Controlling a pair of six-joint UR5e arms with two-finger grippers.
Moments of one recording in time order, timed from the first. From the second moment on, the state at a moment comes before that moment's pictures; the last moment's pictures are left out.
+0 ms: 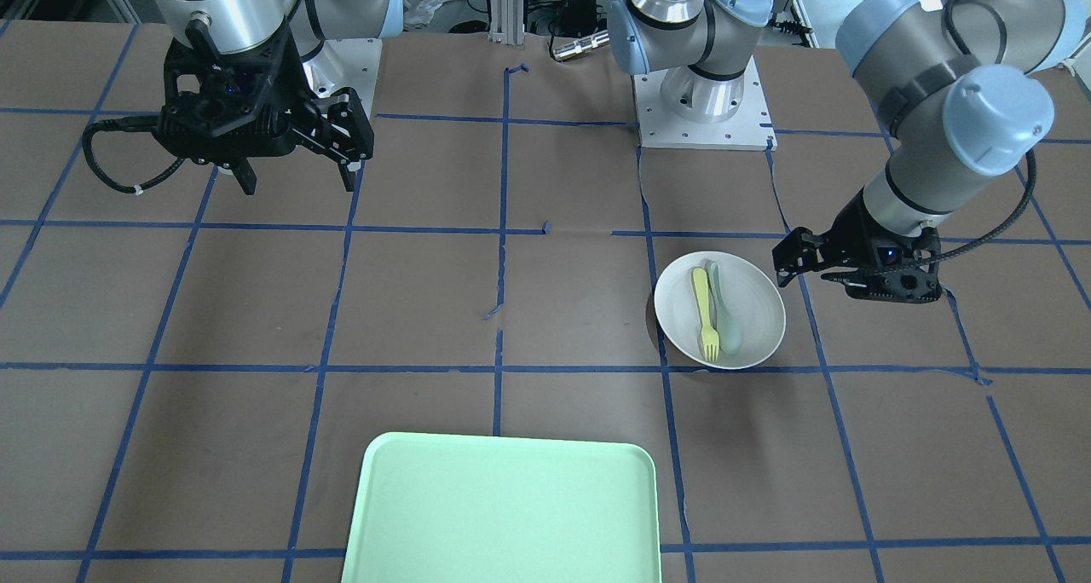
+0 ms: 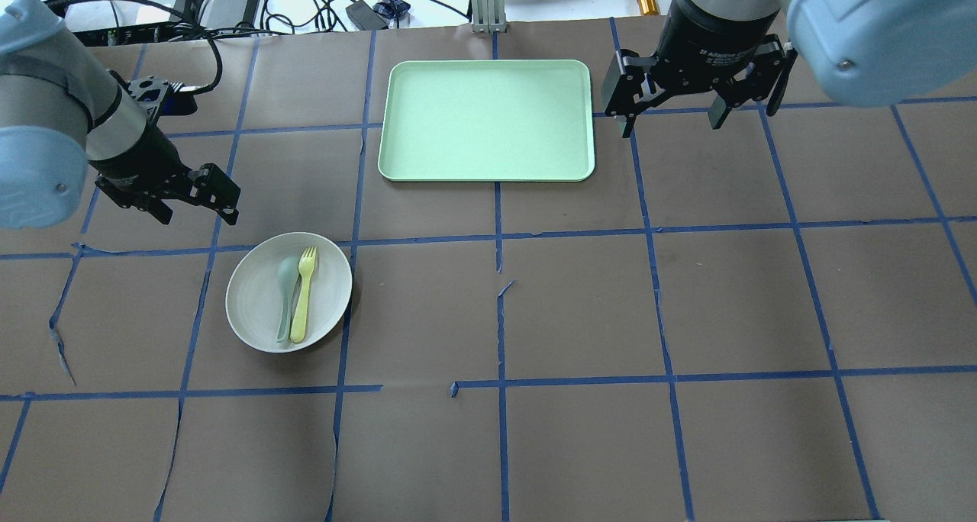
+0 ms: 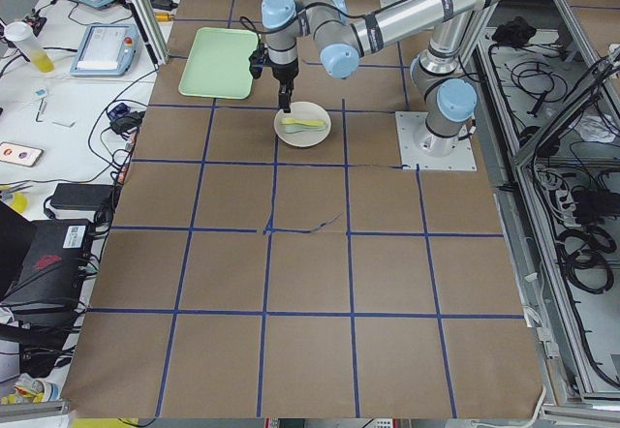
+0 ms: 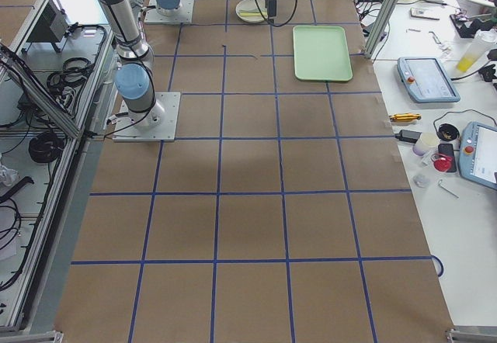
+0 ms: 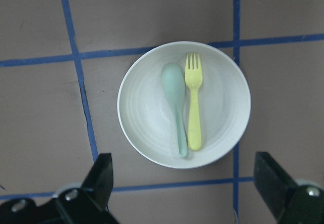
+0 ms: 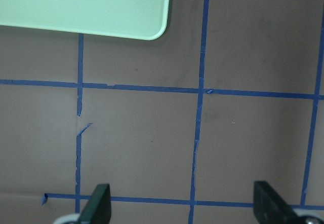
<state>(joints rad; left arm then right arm) -1.25 -1.68 -1.90 -1.18 1.57 0.37 1.68 -1.54 1.50 -1.59 -1.57 0.05</state>
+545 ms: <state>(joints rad) -1.21 -1.80 -2.05 -0.95 1.58 0.40 1.68 -1.54 1.50 -1.59 -1.57 0.05</state>
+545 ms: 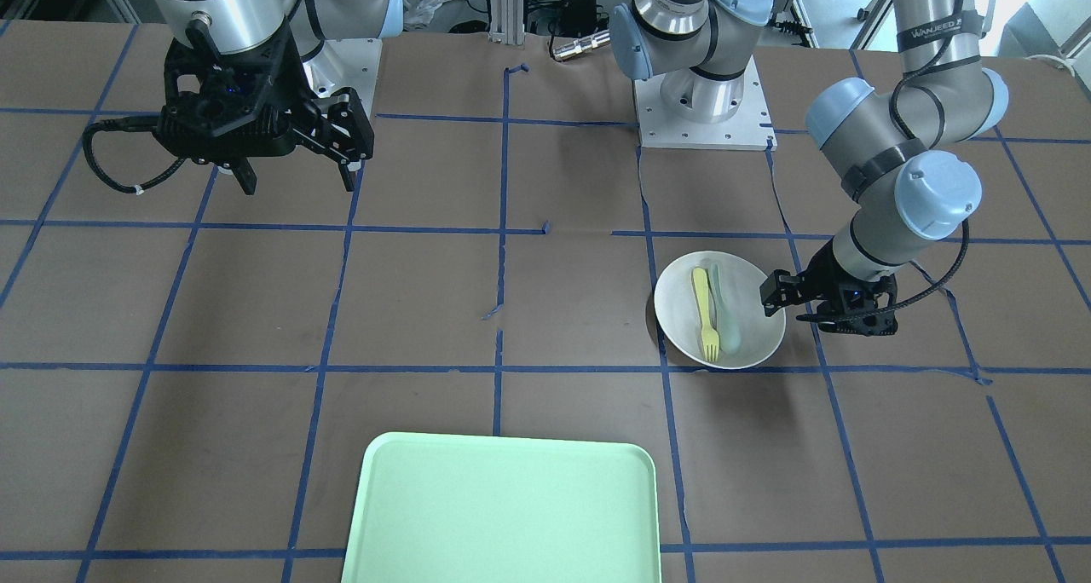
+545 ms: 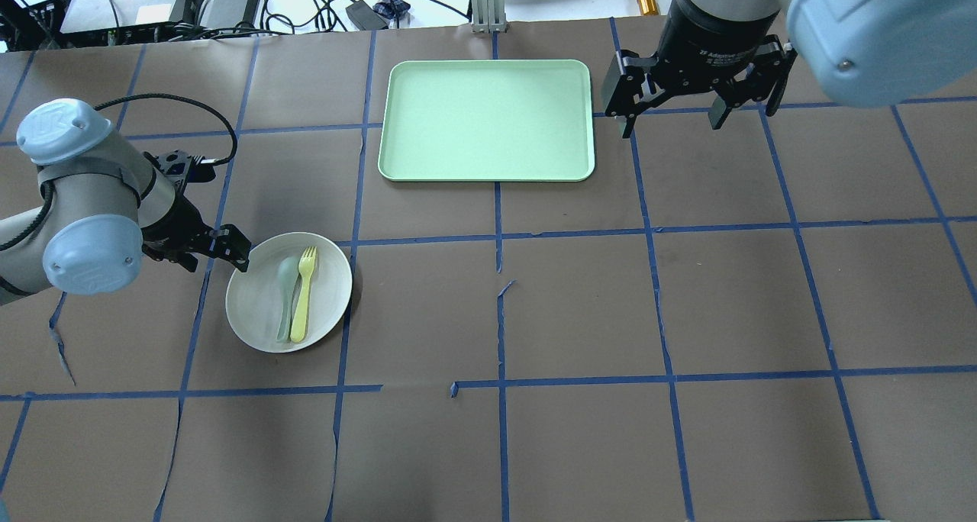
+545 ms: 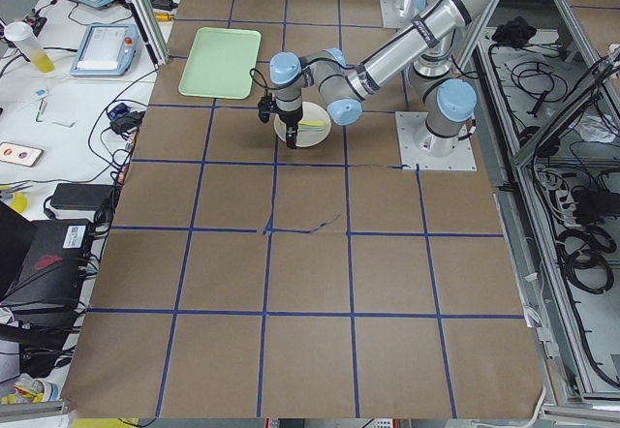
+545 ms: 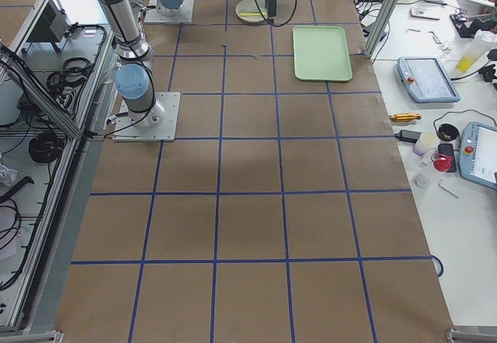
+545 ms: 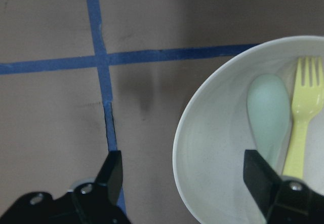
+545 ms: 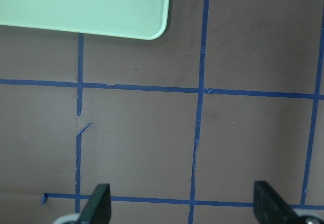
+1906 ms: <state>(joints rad) -1.19 -1.83 -2.10 -0.95 1.62 0.40 1.68 -1.54 1.50 -1.59 -1.57 0.05</state>
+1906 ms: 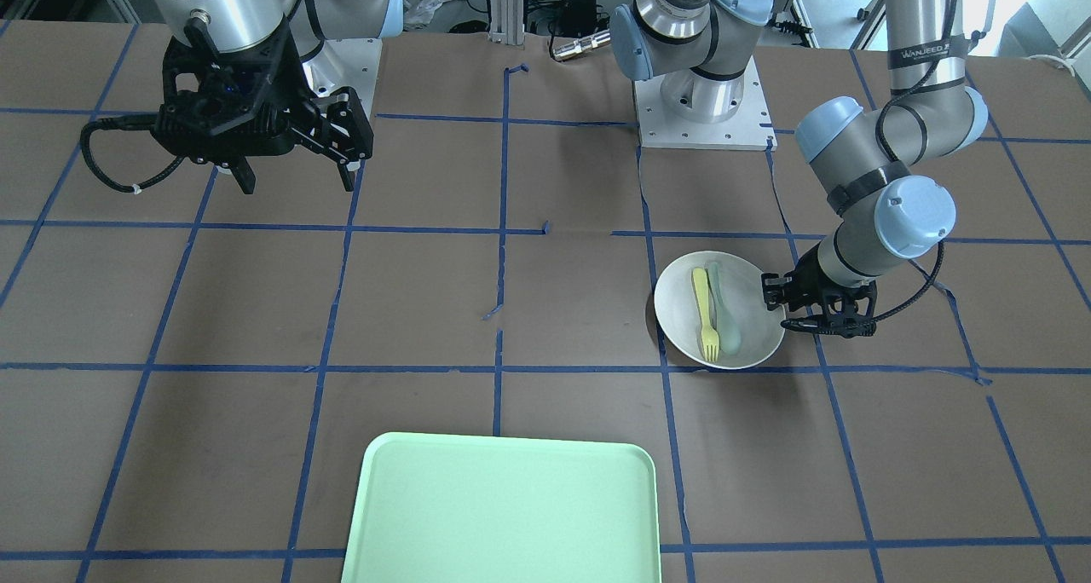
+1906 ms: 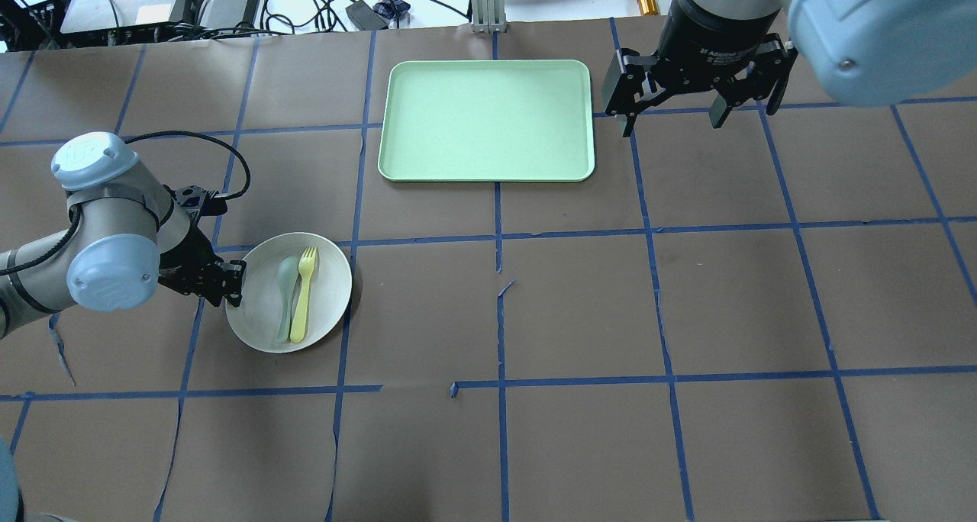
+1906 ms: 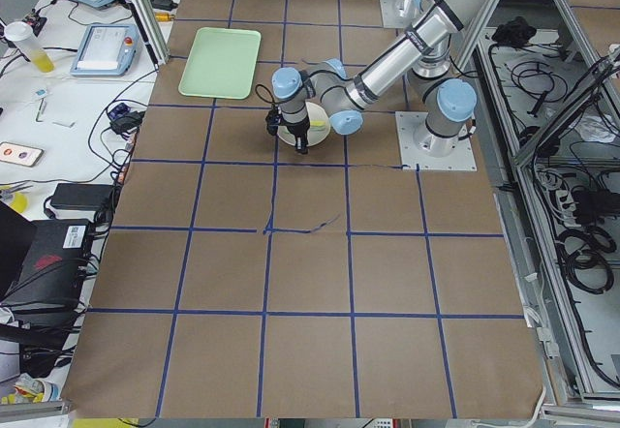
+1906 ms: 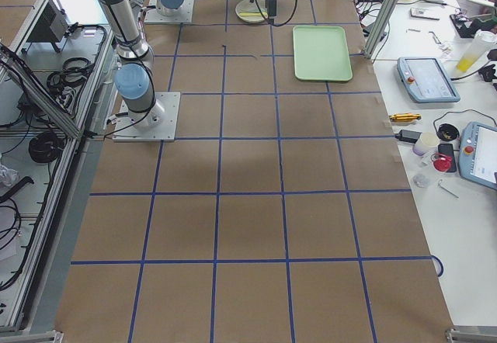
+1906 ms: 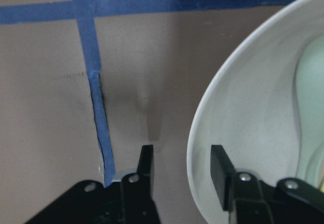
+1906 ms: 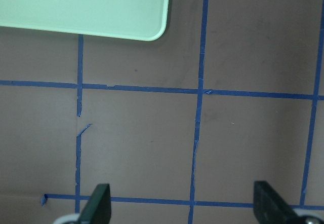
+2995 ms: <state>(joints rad) -1.15 -1.82 -2.03 -1.04 1.38 0.47 1.68 -1.54 1.50 -1.59 -1.57 0.05</state>
